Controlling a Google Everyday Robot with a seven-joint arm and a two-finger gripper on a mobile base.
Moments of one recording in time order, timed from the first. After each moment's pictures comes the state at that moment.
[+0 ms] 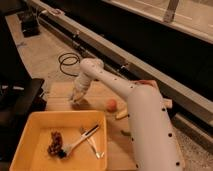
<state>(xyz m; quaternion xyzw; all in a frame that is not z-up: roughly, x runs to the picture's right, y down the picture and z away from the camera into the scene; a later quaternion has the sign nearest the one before) -0.192 0.057 0.888 -0.33 -0.33 -0.11 0.88</state>
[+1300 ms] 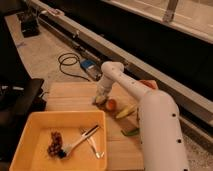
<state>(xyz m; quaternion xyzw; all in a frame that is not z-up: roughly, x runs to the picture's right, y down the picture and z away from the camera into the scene) -0.037 0.068 0.941 -0.38 -0.22 -0.04 0.90</state>
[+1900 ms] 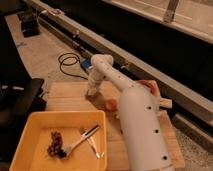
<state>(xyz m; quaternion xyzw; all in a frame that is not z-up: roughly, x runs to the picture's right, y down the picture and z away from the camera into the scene) -0.116 0.025 0.954 -0.35 -0.24 -0.09 0.90</state>
